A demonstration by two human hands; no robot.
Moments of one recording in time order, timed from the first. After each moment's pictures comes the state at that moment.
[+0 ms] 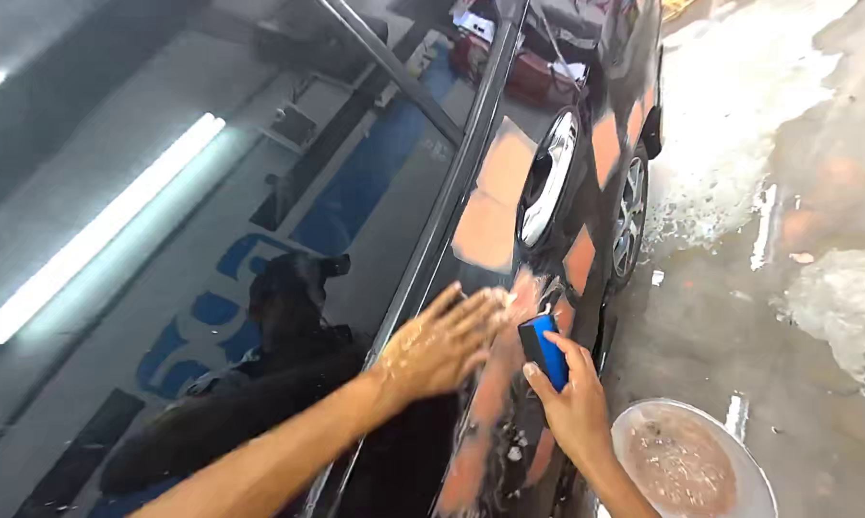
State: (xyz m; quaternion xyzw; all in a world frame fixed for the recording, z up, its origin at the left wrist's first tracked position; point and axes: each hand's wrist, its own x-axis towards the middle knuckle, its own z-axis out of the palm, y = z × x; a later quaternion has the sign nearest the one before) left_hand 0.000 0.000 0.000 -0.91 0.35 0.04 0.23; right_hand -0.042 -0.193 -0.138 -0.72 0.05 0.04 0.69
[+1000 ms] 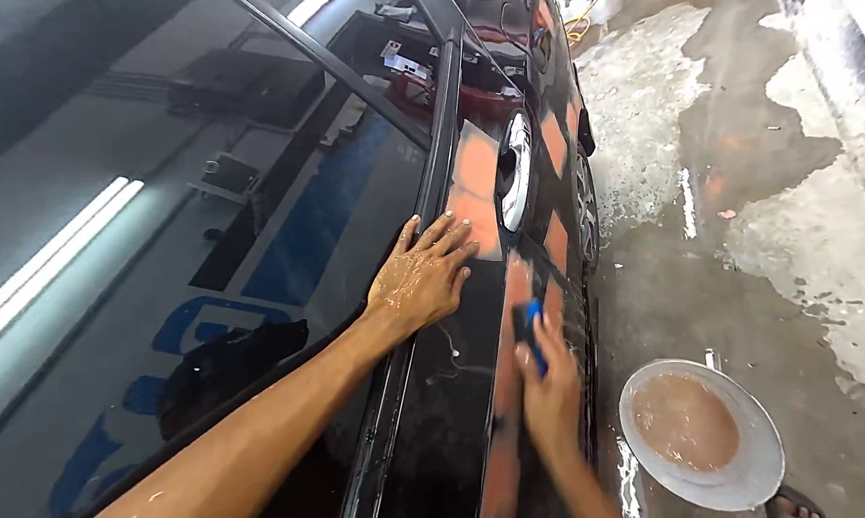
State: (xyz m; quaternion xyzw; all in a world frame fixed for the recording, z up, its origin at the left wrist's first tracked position) left_hand 0.074 -0.001 0.039 -0.92 0.31 0.02 0.23; right_hand -0.079 -0.105 -0.151 -0.73 0.15 -0.14 0.65
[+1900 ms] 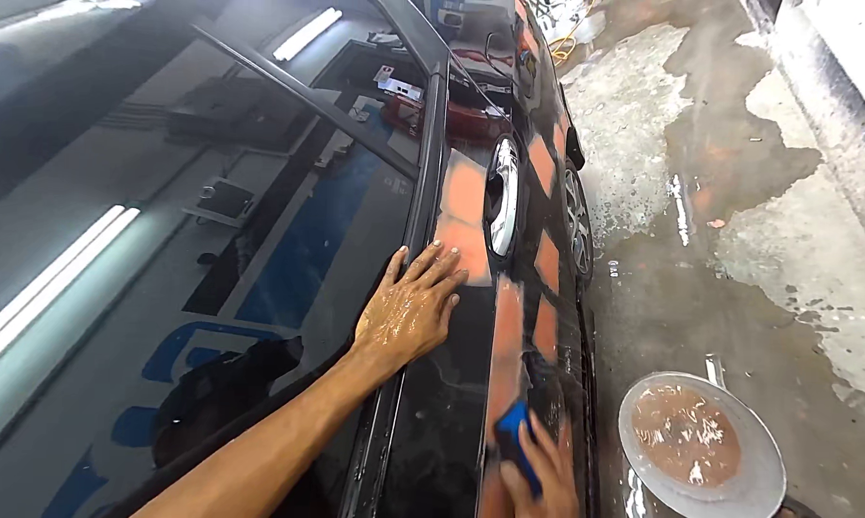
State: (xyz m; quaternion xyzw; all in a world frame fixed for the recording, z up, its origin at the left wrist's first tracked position) left_hand 0.074 0.000 0.039 -0.92 0.31 0.01 0.24; right_hand -0.166 -0.087 -0.151 -0.70 0.13 -0.12 0.70
